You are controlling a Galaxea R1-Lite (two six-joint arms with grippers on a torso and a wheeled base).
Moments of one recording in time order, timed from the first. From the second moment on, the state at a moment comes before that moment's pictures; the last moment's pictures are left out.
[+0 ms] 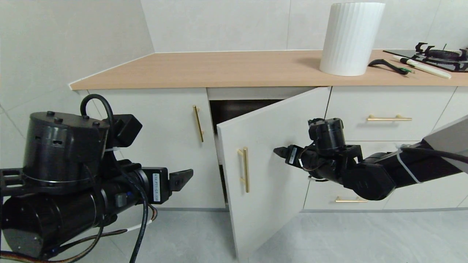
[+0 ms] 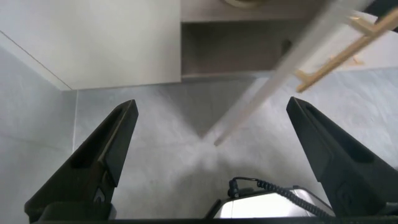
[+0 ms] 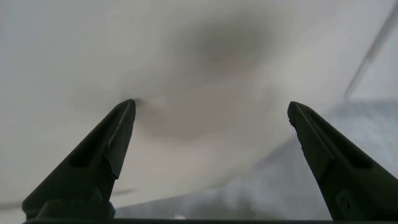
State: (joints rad) left arm -0.61 1.40 -0.78 -0.09 0.36 -0.32; right arm 0.56 2.06 -1.14 -0.52 -0.19 0.60
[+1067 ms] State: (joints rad) left arm -0.61 1.40 -0.78 -0.10 0.36 -0.32; right arm 0.52 2.24 -1.33 -0.59 -0.42 0.67
